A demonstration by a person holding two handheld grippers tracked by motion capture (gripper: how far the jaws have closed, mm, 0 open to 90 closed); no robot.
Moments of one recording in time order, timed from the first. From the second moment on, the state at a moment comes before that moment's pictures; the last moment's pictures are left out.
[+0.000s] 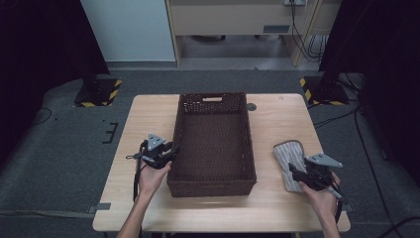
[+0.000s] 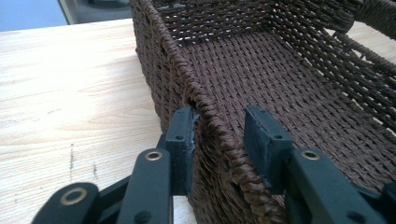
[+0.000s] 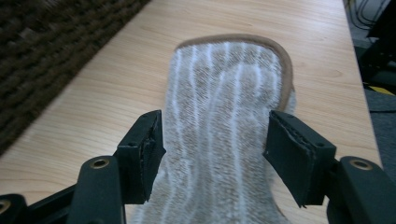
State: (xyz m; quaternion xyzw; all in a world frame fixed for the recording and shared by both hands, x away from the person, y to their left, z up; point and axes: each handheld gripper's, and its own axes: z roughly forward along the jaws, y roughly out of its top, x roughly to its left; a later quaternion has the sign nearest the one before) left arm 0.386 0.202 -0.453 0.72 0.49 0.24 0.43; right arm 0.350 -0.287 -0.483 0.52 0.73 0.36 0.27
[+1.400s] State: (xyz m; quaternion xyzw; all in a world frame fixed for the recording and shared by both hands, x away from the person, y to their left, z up) left arm 0.384 0.191 -0.446 0.70 0.52 0.24 0.42; right arm 0.351 -0.262 -0.467 0.46 0.72 0.43 0.28
